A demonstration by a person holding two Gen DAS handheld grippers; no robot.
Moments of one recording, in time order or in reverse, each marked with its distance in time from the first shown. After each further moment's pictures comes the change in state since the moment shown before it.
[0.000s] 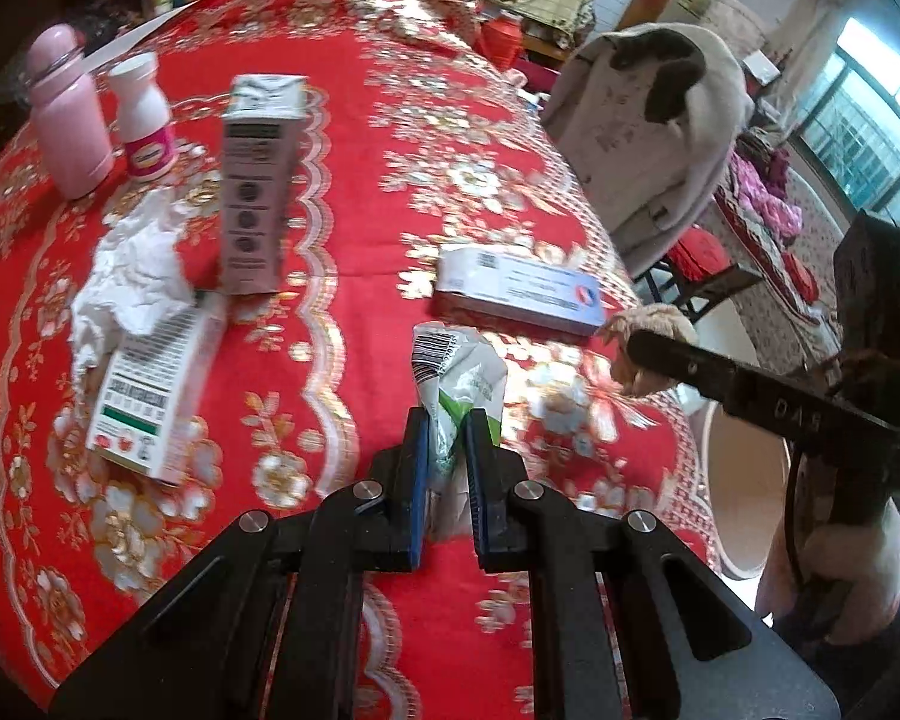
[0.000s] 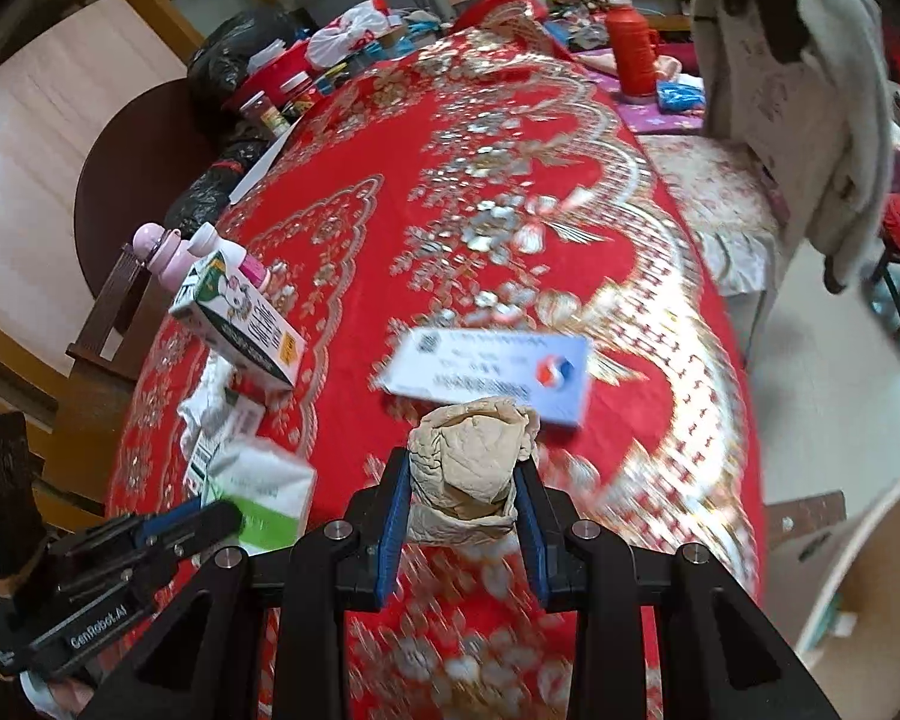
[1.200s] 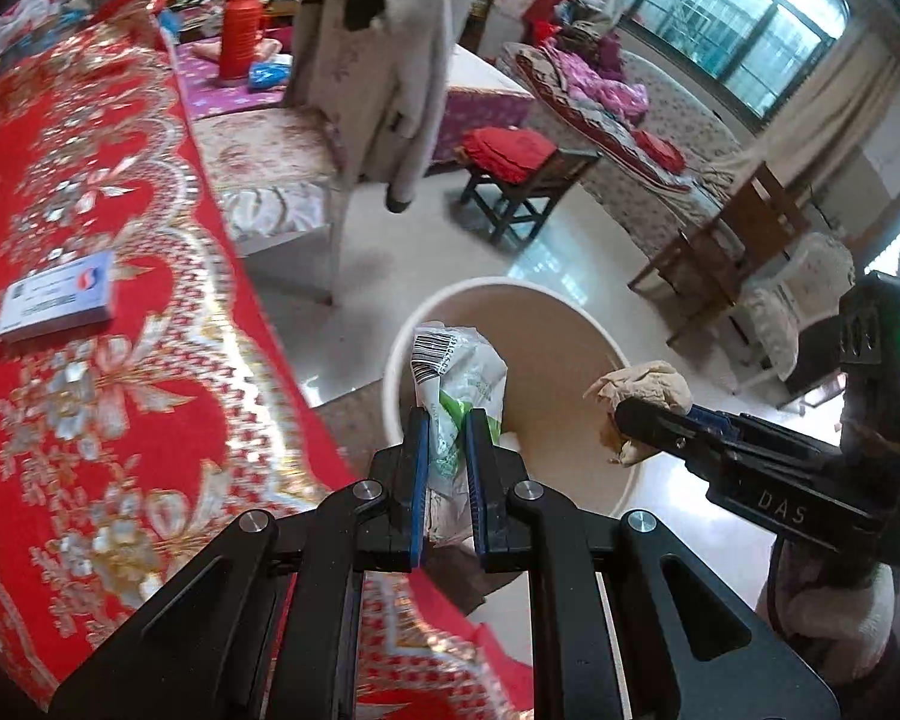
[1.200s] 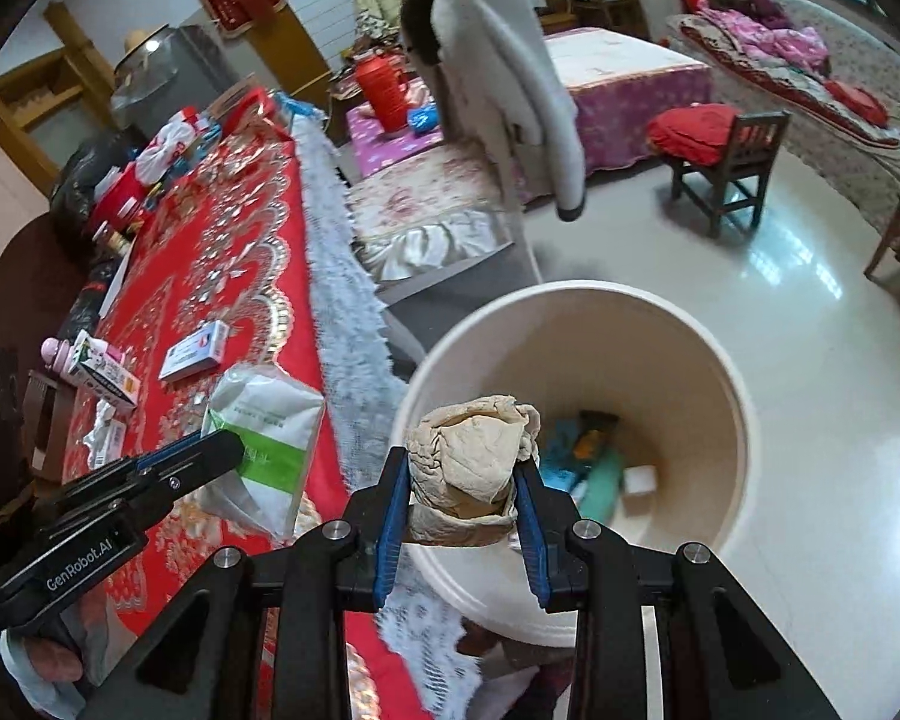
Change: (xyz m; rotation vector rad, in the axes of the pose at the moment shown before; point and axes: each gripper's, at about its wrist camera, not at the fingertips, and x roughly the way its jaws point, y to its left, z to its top) left arm 0.055 -0.268 -0.048 0.328 0.102 -0.256; right arm -0.187 -0.191 -0.131 0.306 -0.123 -0.259
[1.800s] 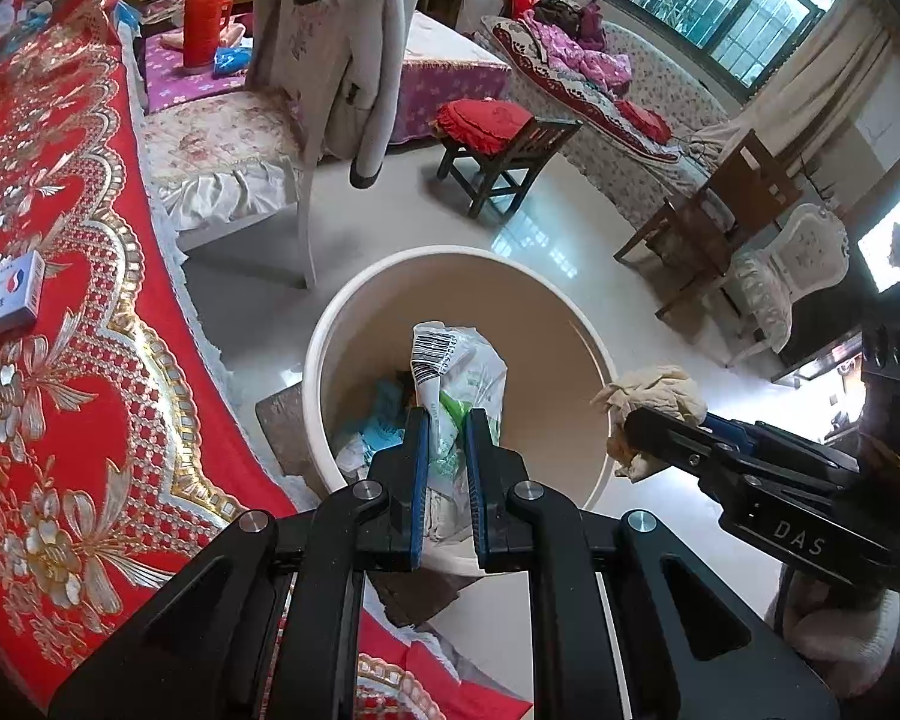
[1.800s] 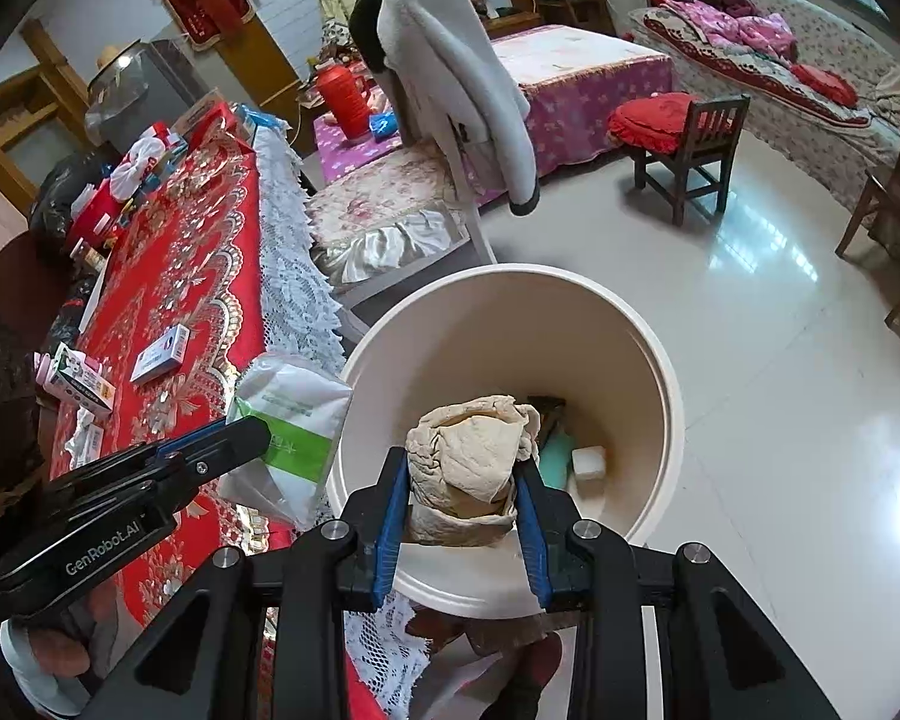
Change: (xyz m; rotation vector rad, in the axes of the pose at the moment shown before) left arm 0.034 -0.041 -0.003 0.029 0.056 -0.016; right arm -0.015 -0.038 -0.014 0.043 -0.004 -0.040
